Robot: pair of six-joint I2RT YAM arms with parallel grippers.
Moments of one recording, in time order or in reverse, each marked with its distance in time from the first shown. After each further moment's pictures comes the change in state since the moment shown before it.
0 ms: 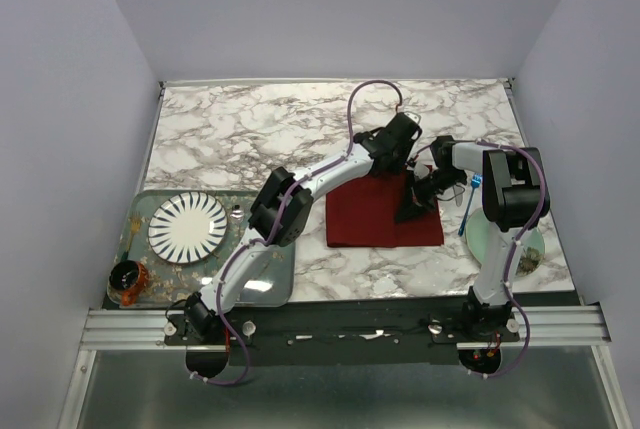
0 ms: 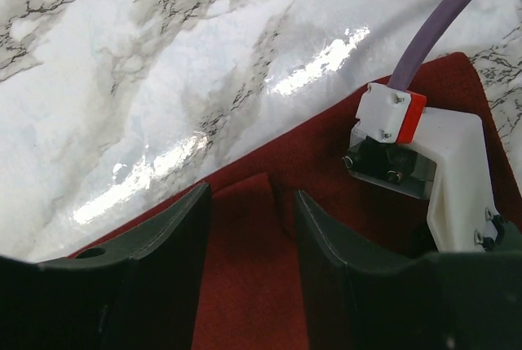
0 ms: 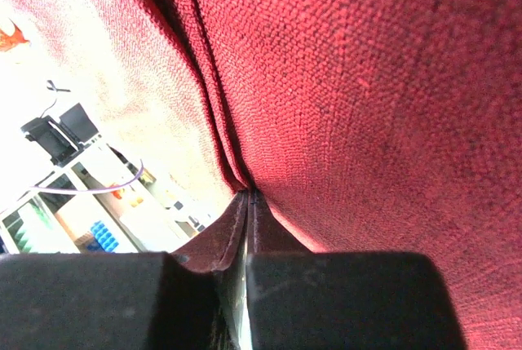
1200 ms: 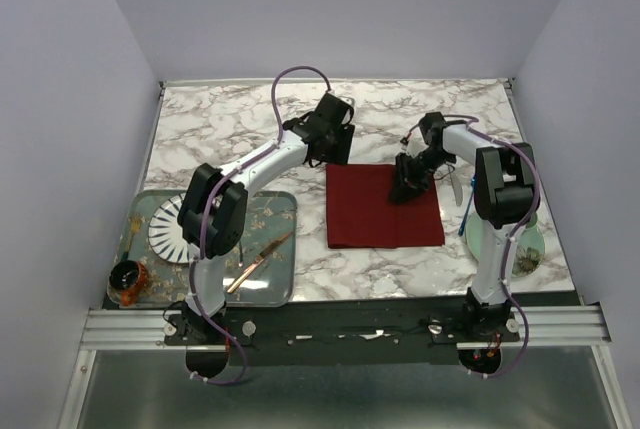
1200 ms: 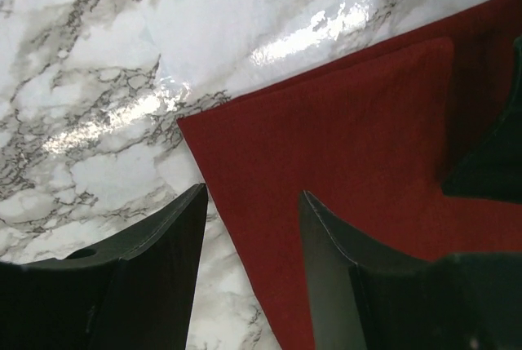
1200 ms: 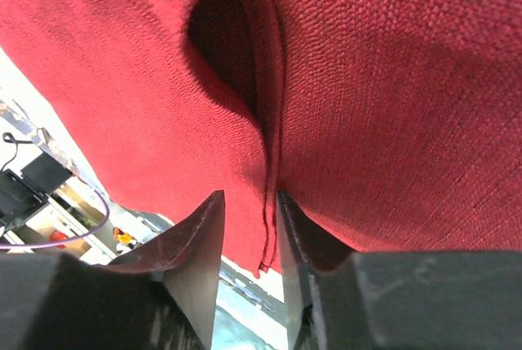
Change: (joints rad) left arm 0.215 -0.513 -0.584 0.034 0.149 -0.042; right arm 0.058 0.042 0.235 -0.050 0.173 0.062
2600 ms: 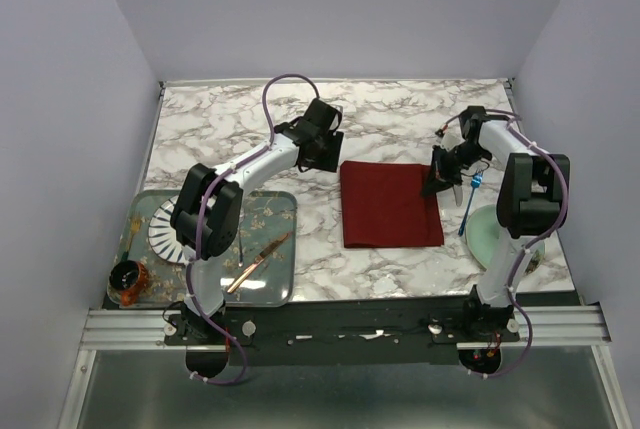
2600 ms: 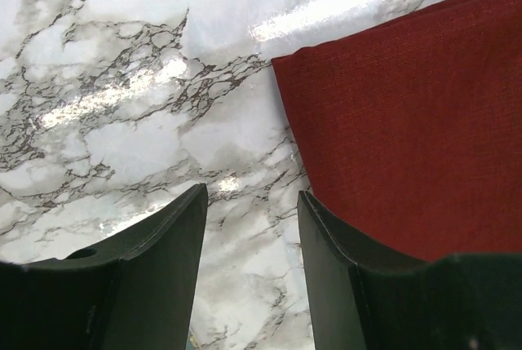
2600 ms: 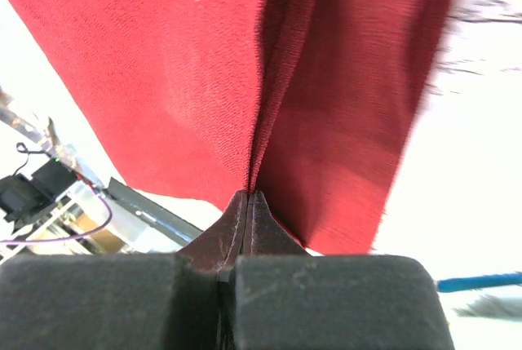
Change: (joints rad) left arm 0.042 -0.041 -0.114 0.008 0.044 0.003; right arm -0.170 -0.131 -0.021 -0.123 0.028 -0.096
